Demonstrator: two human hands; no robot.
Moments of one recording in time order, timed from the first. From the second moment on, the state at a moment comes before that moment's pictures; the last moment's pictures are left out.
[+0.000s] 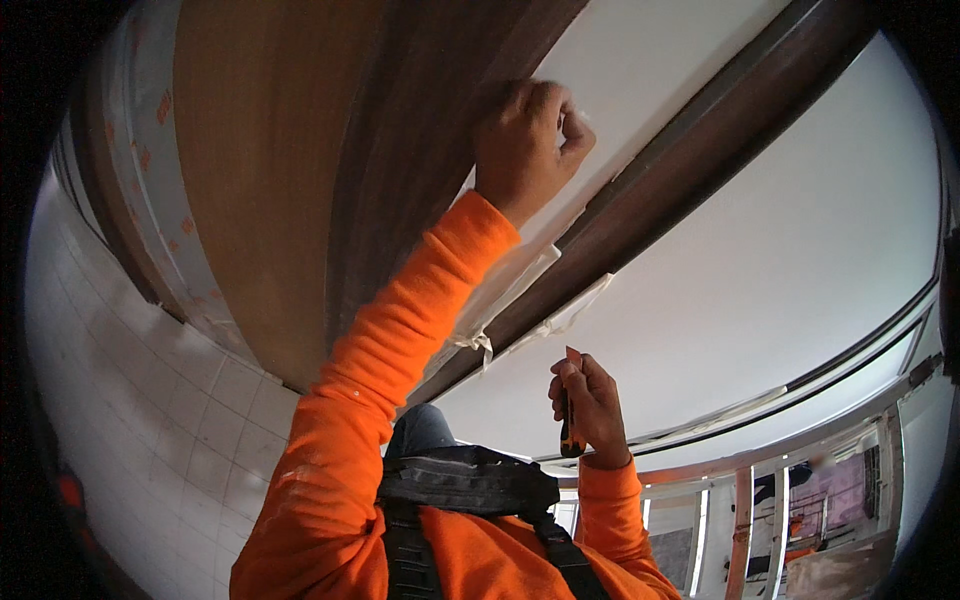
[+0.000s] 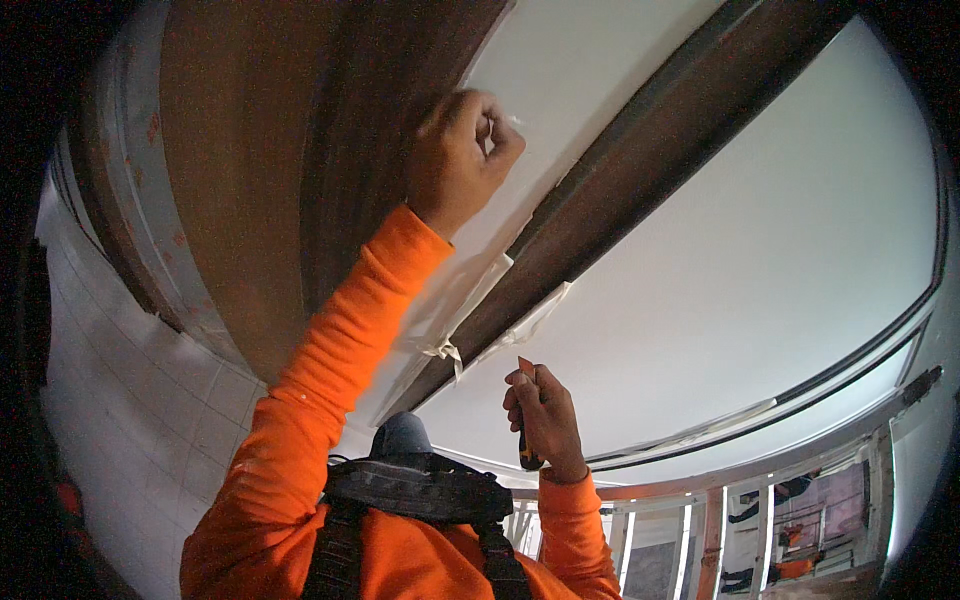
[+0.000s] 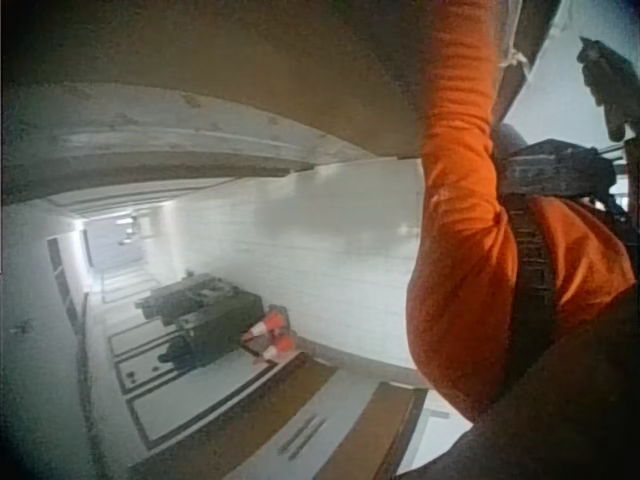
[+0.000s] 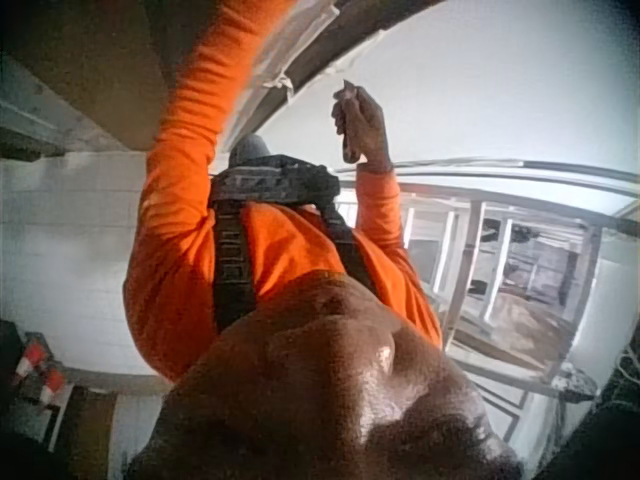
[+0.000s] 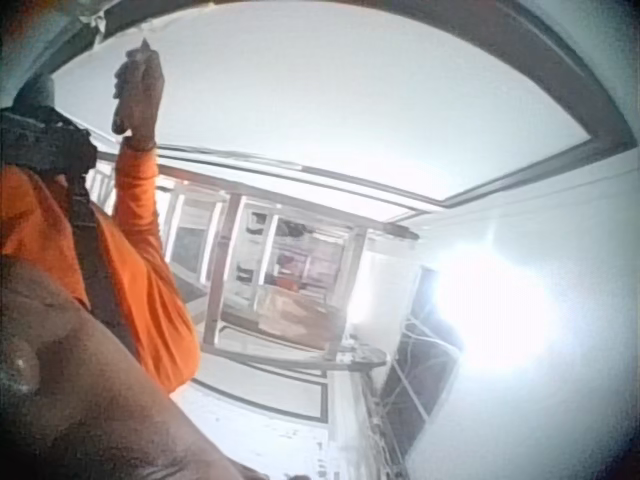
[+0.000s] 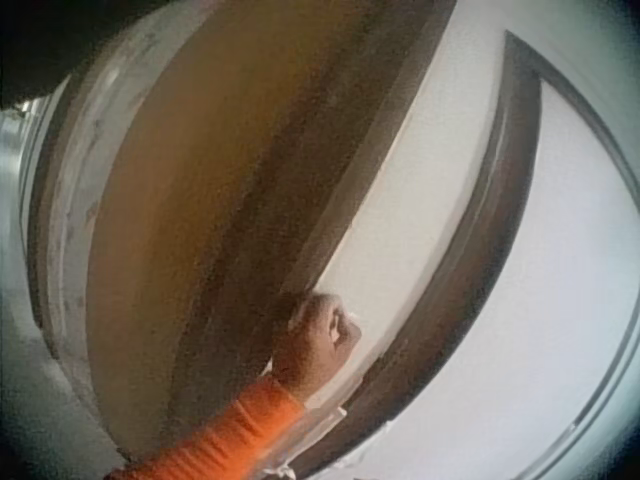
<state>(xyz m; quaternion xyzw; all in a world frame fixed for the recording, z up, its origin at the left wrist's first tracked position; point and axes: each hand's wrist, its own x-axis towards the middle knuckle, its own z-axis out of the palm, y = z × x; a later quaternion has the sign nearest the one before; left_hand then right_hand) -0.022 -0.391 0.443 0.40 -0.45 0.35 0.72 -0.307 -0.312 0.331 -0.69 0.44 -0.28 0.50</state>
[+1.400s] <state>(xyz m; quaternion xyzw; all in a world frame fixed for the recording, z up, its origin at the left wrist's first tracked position) -0.061 -0.337 0.276 0.38 -0.65 -0.22 0.63 -0.204 -0.363 0.509 -0.84 0.41 -0.20 0.30</state>
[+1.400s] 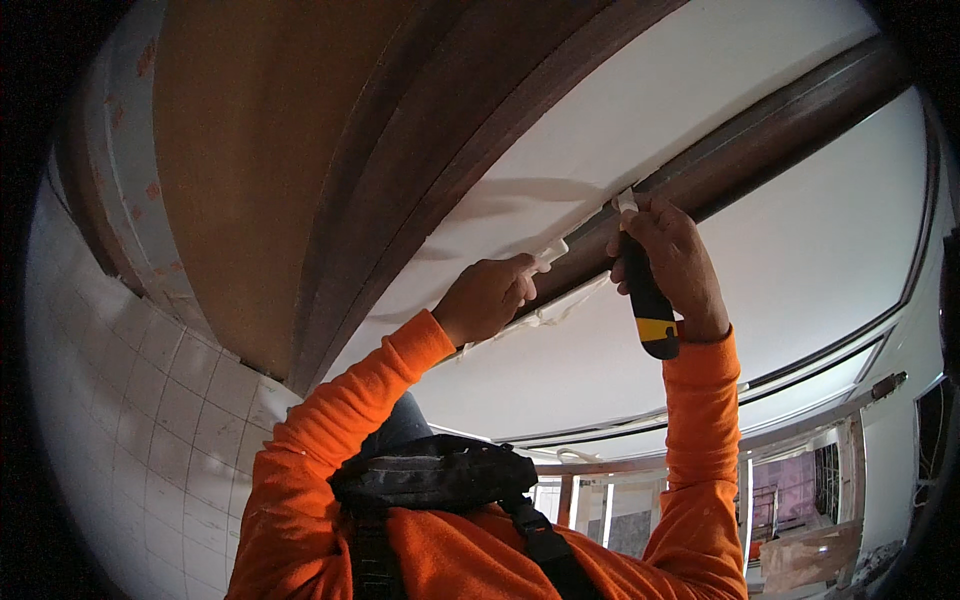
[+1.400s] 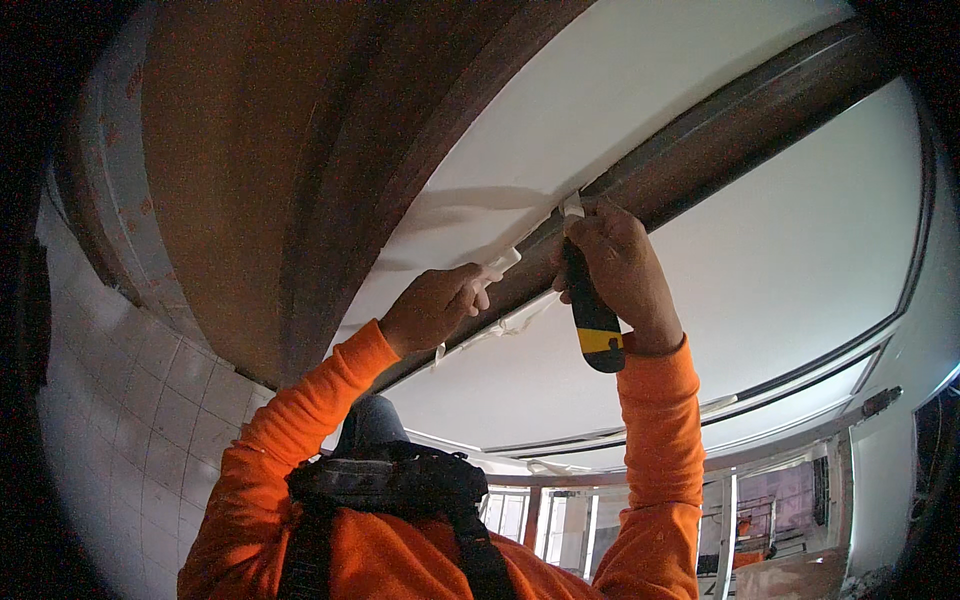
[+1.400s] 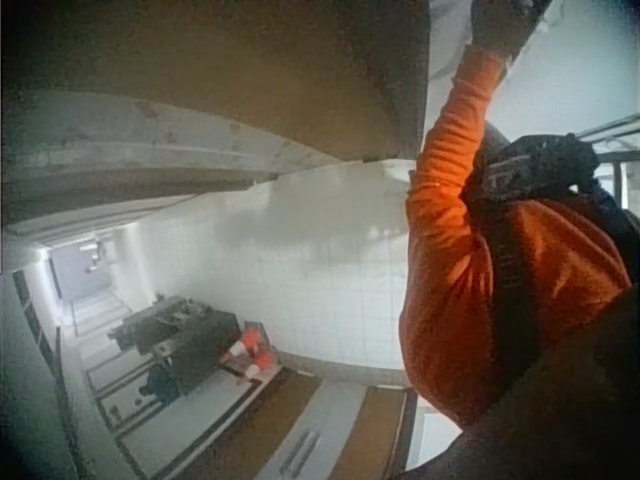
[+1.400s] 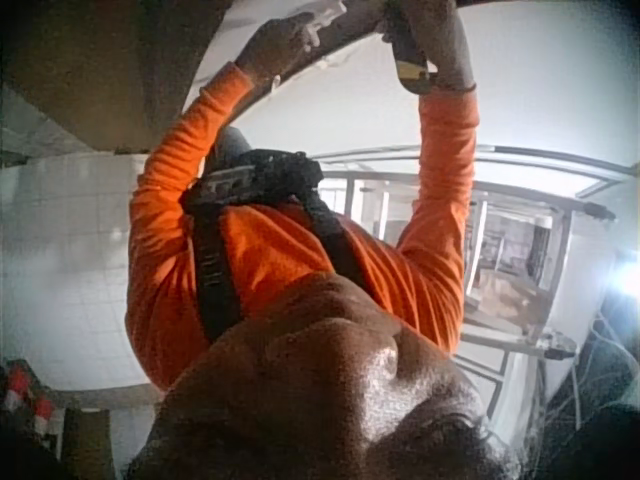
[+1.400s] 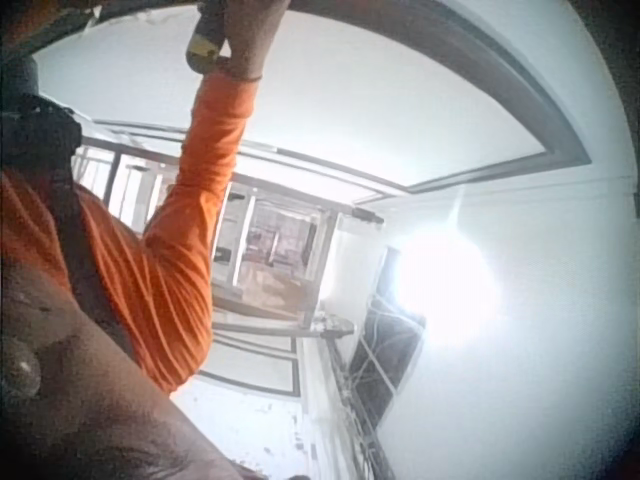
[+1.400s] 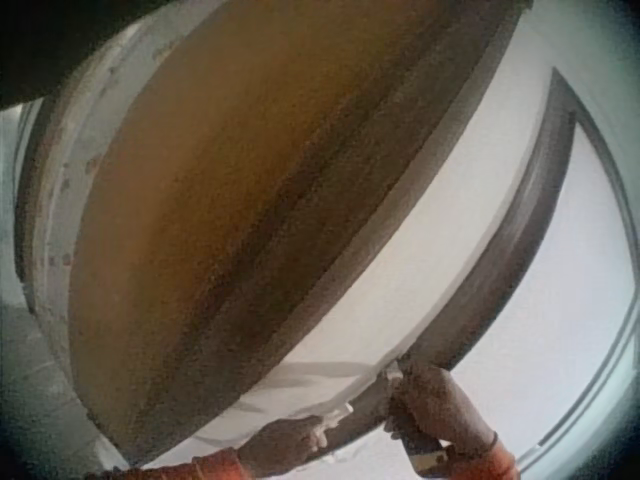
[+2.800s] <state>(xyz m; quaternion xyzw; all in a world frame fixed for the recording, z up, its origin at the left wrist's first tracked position) -0.059 -0.385 0.391 0.35 -0.62 0.18 0.67 -0.215 -0.372 0.516 -0.84 0.39 -0.20 0.32</state>
